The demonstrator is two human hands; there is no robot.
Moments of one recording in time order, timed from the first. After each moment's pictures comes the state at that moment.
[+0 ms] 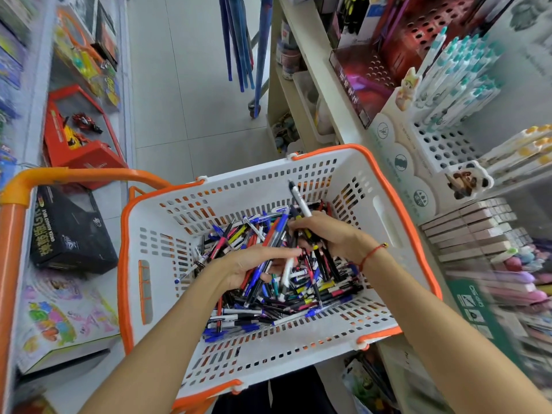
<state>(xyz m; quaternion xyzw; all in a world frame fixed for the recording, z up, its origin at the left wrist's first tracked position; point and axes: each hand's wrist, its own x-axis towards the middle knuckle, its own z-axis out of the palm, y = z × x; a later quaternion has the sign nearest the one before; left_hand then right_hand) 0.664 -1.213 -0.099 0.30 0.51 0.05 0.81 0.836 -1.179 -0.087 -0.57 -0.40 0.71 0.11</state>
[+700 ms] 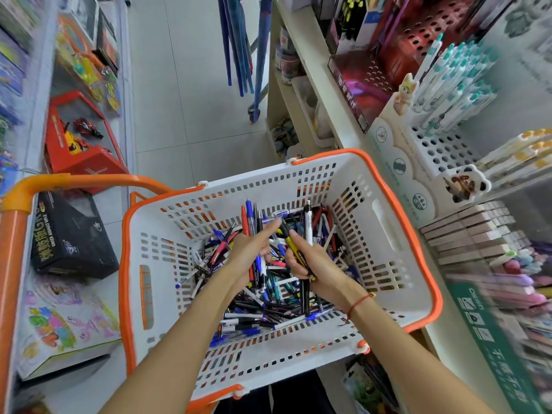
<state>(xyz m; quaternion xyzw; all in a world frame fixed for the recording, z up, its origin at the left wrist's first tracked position) 0.670 -1.210 -0.116 0.27 0.63 0.28 0.68 0.815 -1.233 -0.109 -0.54 -0.29 0.74 0.28</state>
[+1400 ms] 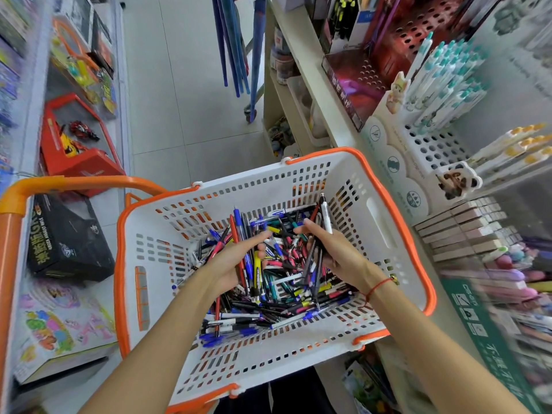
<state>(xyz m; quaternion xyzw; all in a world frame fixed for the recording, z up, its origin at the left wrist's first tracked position) 0.648 -1.210 -0.117 0.16 0.54 0.22 0.80 0.855 -1.215 -0.095 -0.59 -0.28 0.70 0.28</state>
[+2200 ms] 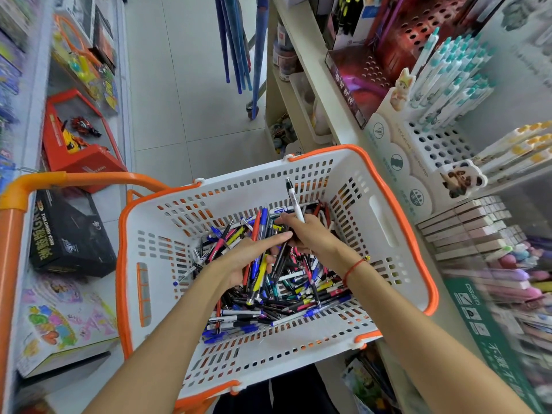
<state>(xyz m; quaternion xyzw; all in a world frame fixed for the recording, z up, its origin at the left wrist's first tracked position) 0.662 -1.208 -0.111 0.27 0.55 0.13 0.78 0.815 -1.189 -0.094 -0.63 -0.39 0.65 0.20</state>
